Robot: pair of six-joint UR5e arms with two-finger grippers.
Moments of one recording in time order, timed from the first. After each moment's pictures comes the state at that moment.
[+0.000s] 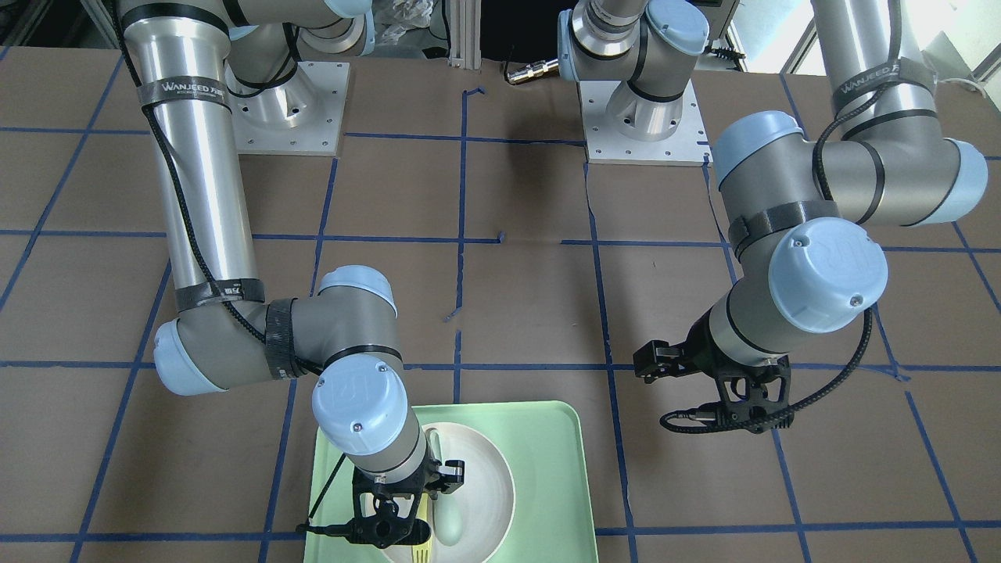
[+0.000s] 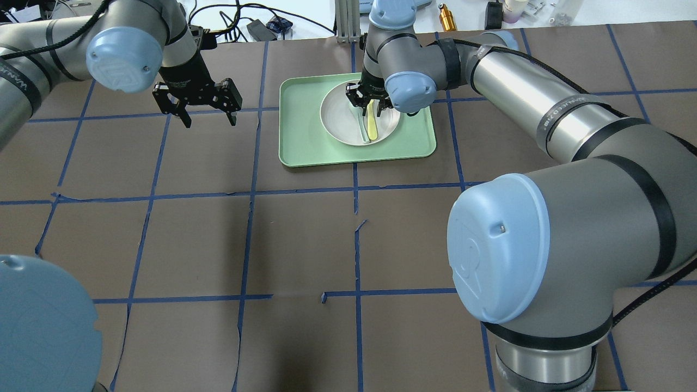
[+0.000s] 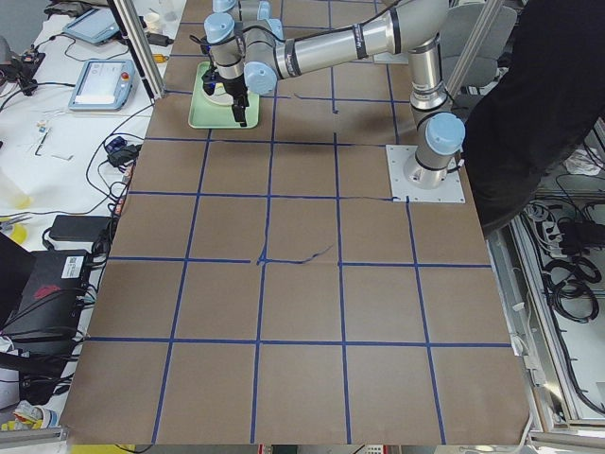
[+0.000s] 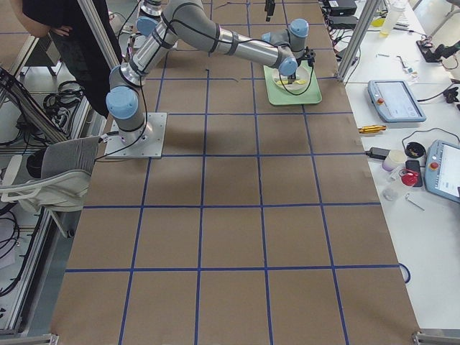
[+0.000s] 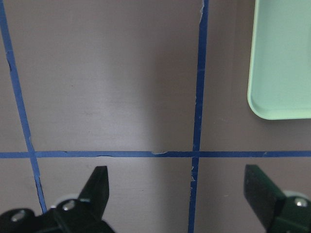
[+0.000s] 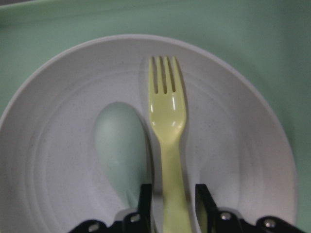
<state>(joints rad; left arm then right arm) -1.51 -1.99 -1.44 -1.37 1.59 0.04 1.79 -0.75 1.20 -2.14 -1.48 0.26</state>
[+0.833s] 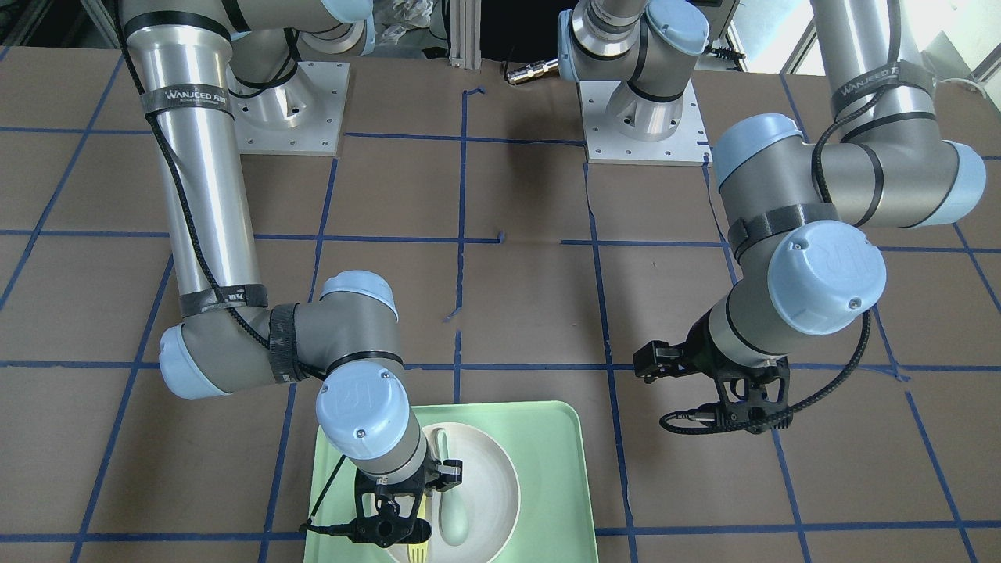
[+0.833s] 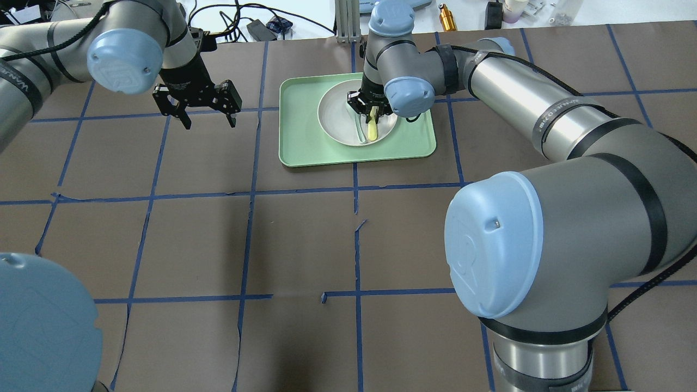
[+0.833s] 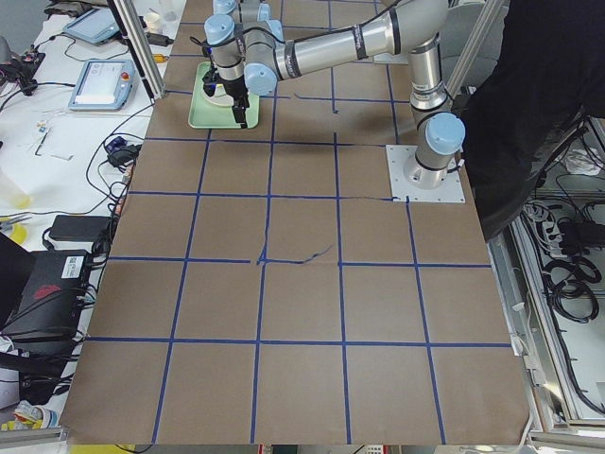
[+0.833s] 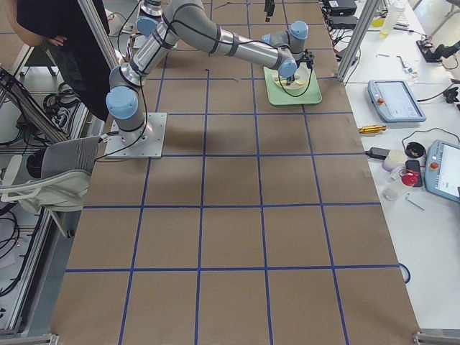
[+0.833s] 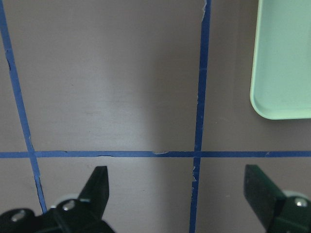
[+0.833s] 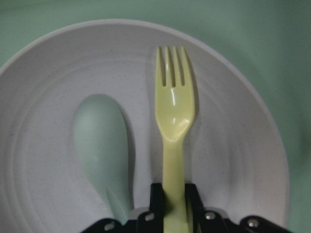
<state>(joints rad) -1.51 -1.99 -1.45 -1.37 1.59 0.04 1.79 -0.75 1.20 -2.13 -1.49 0.27</state>
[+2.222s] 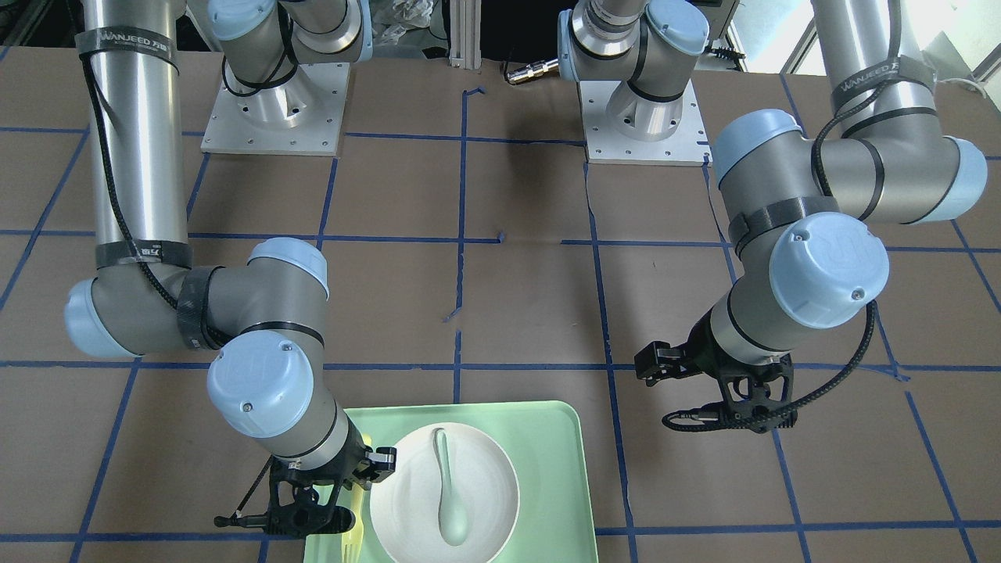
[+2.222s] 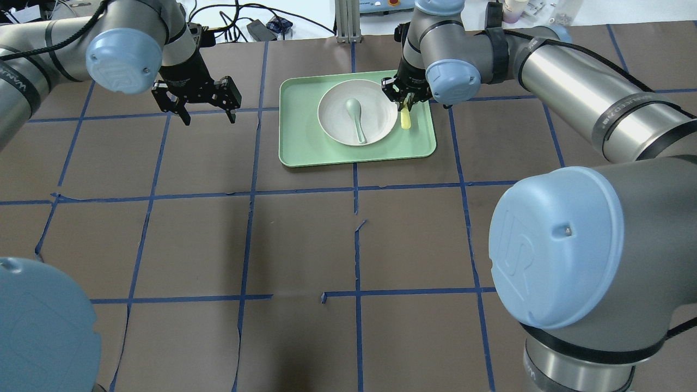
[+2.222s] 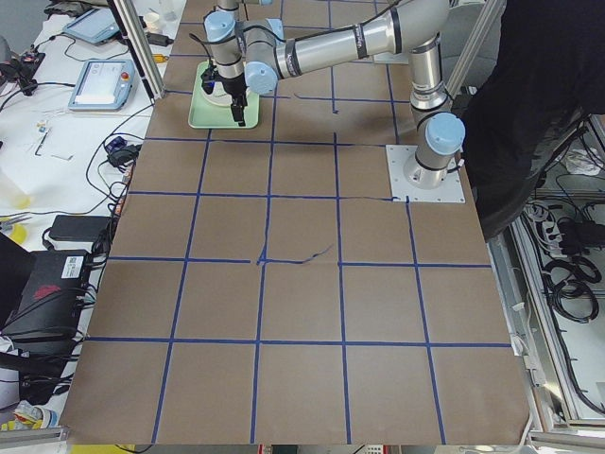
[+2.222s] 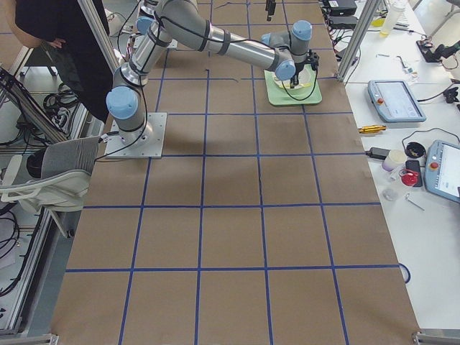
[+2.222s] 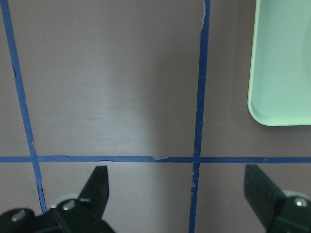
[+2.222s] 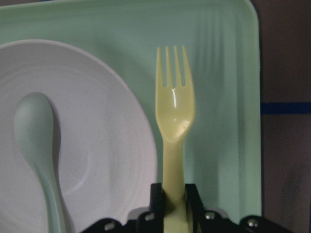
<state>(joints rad) -1.52 -1.98 -1.45 -1.35 1.59 0.03 1.69 -0.86 1.31 -2.12 -1.48 0.12</state>
